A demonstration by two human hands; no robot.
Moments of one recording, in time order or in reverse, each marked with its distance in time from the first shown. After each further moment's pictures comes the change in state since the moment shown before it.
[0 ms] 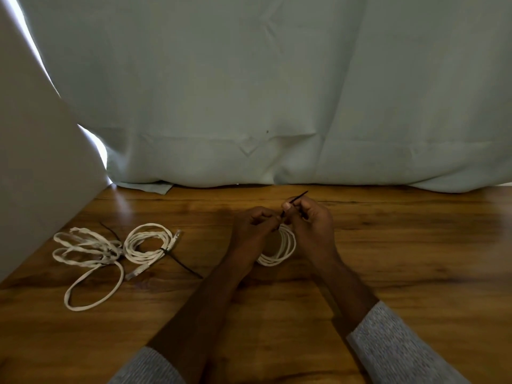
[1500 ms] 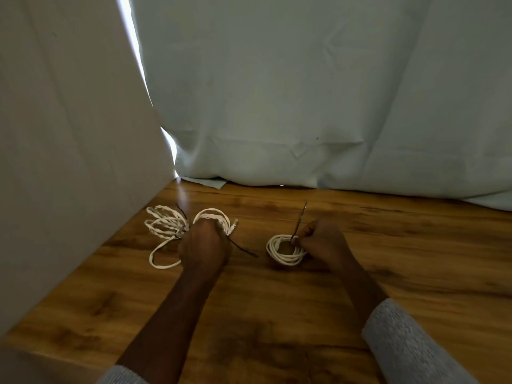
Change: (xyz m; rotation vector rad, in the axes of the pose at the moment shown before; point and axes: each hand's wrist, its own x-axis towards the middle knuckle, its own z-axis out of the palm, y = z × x) left_hand -0.074 0.030 -0.150 1.246 0.495 -0.159; right_hand -0.025 -0.025 0.042 -0.564 -0.405 0.385
